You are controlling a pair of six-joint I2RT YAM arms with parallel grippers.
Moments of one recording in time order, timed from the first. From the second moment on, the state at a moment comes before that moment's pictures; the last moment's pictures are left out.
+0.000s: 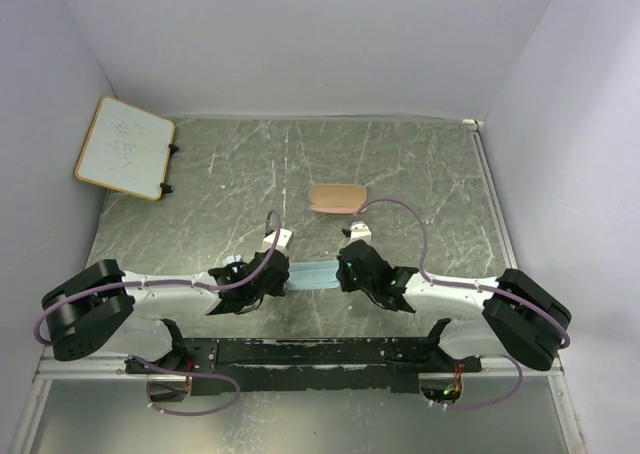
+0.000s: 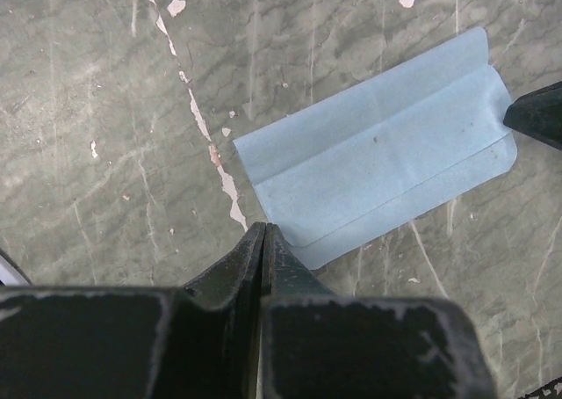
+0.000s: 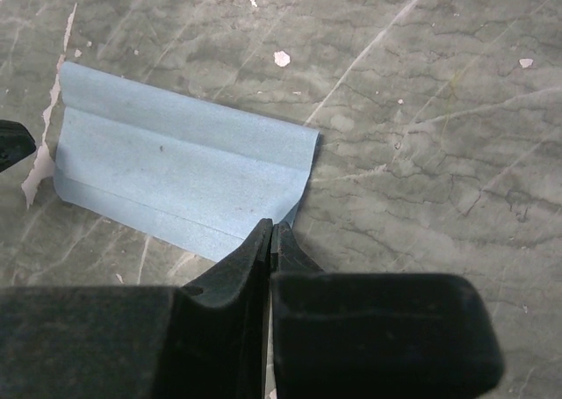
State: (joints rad) left arm -1.06 1.34 0.48 0.09 -0.40 -0.57; right arm 0.91 1.27 0.41 0.11 0.24 0.54
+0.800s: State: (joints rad) left arm -1.06 1.34 0.48 0.10 -0.40 -0.57; right arm 0.91 1.24 0.42 0.05 0.22 0.54
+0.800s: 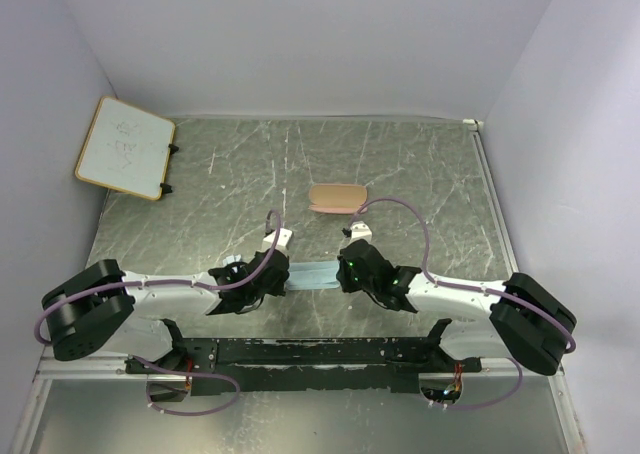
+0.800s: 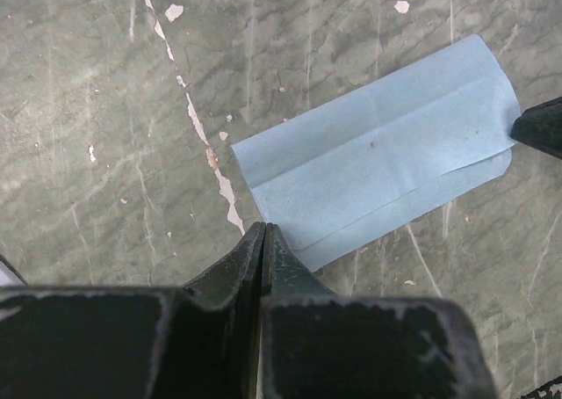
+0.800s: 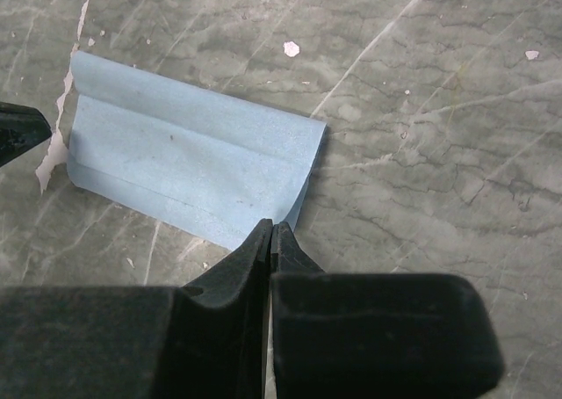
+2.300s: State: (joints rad) left arm -1.06 1.27 0.48 0.07 -0.43 -0.57; right arm 0.91 1.28 0.42 0.05 0.18 0.54
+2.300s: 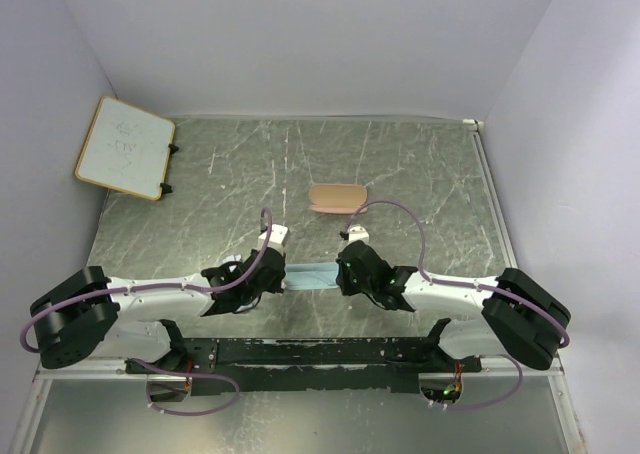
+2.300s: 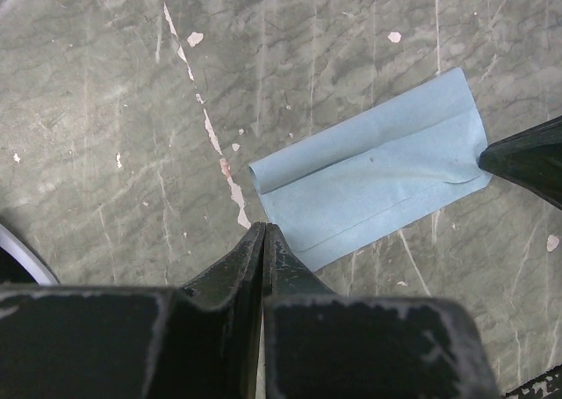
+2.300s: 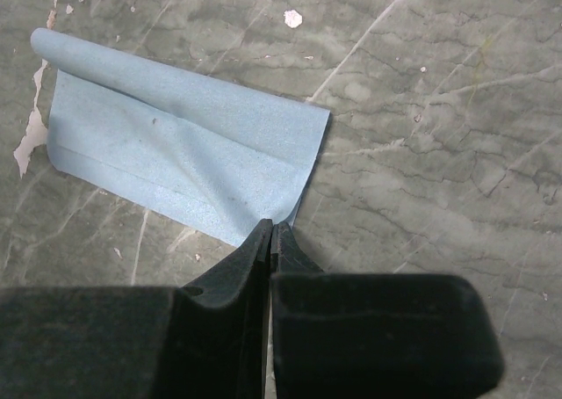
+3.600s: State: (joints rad) left arm -1.06 1.37 0.55 0.17 -0.33 -0.52; right arm 0.92 1.28 0.43 0.03 0.18 0.54
